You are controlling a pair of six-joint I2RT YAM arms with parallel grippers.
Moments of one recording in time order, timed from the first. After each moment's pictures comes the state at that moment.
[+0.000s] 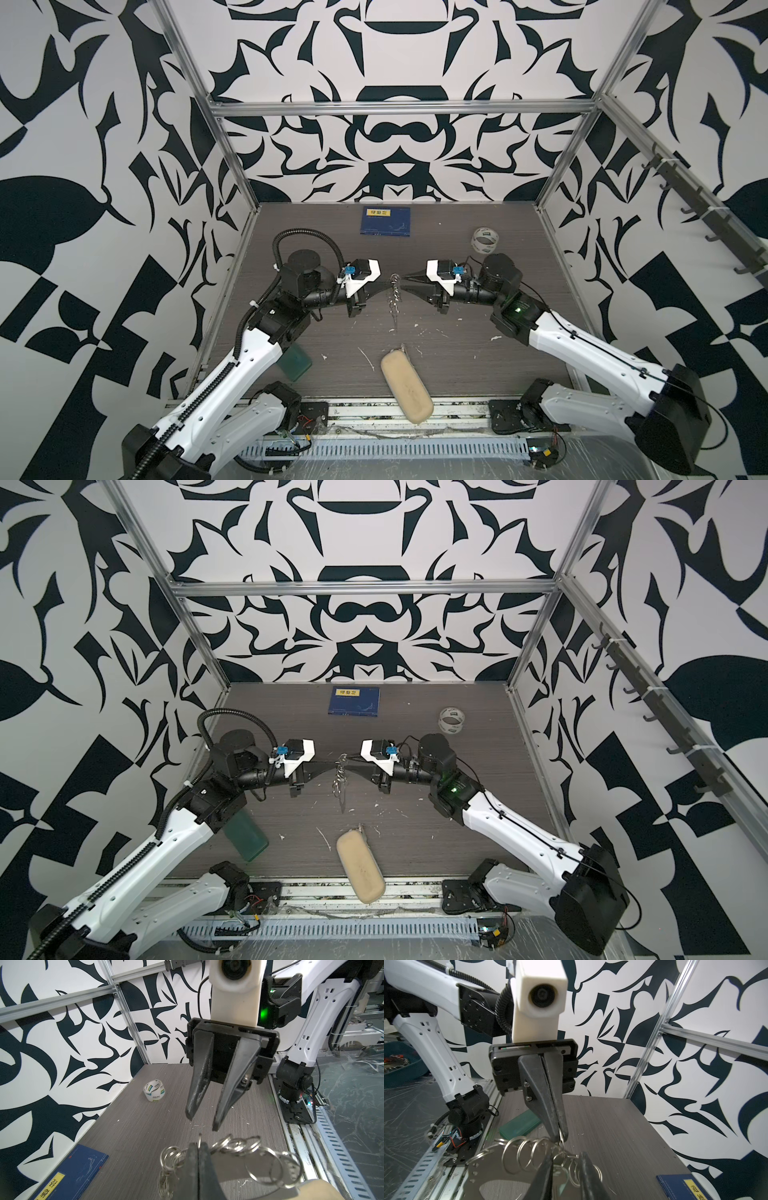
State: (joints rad) left arm -0.54 0.93 0.83 -0.11 0.80 0.36; right arm 0.69 1.10 0.78 0.29 -0.70 -0.23
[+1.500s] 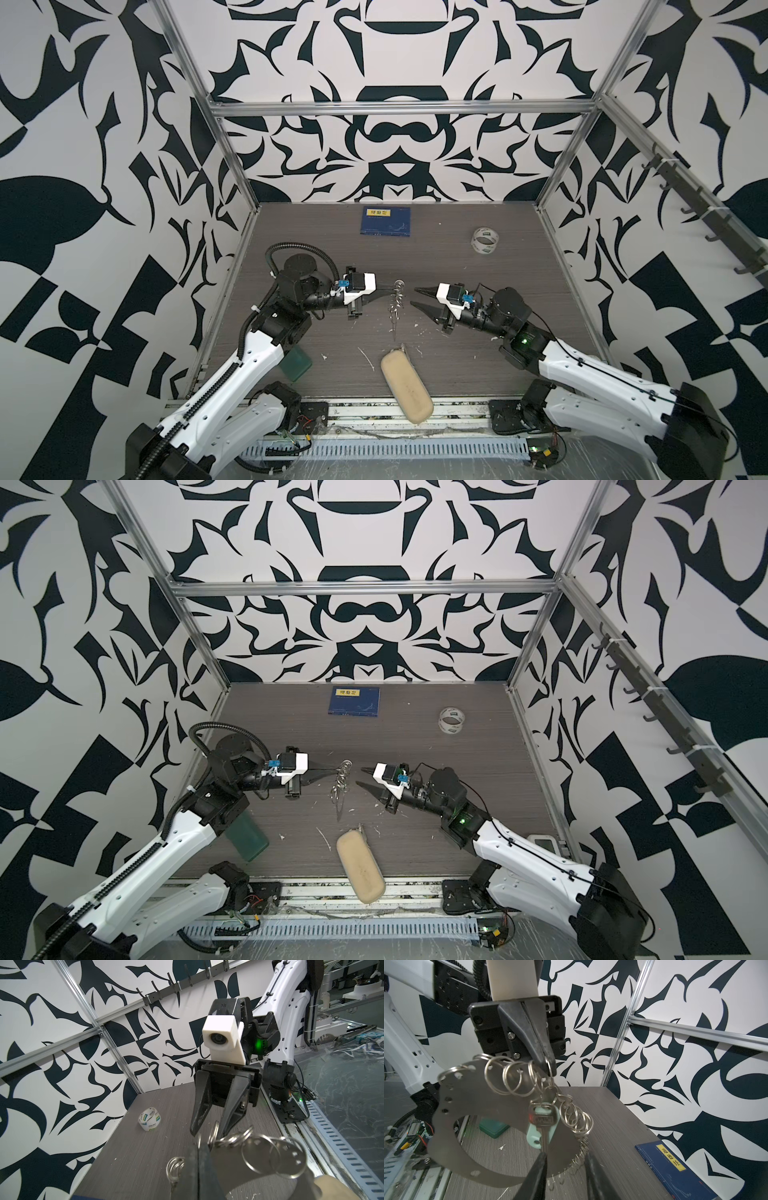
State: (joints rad) left arm -0.52 0.93 0.76 0.07 0.97 0.42; right arm 0.78 0.94 0.49 0.50 -0.45 -0.21
